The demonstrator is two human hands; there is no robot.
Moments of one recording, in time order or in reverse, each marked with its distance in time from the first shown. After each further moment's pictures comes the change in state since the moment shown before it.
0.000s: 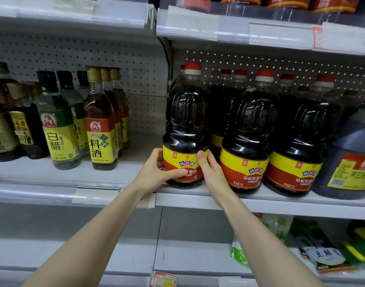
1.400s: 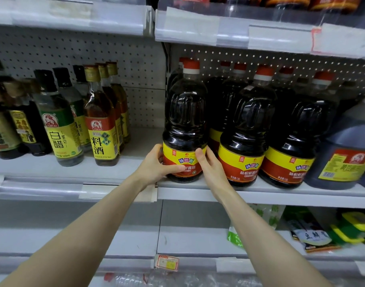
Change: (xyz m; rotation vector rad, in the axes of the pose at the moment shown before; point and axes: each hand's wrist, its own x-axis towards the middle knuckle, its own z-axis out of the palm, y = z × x) left_hand 0.005 0.008 -0.007 0.020 -0.044 -0.108; right_hand -0.007 -0.009 0.002 -0.022 0.031 0.028
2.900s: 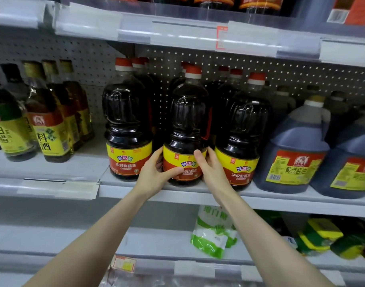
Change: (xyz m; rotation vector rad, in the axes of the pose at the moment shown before) left_hand 0.003 0.010 0.152 0.030 0.133 0.168; right_hand -0.012 0.001 -0.148 0.023 -0.032 0.003
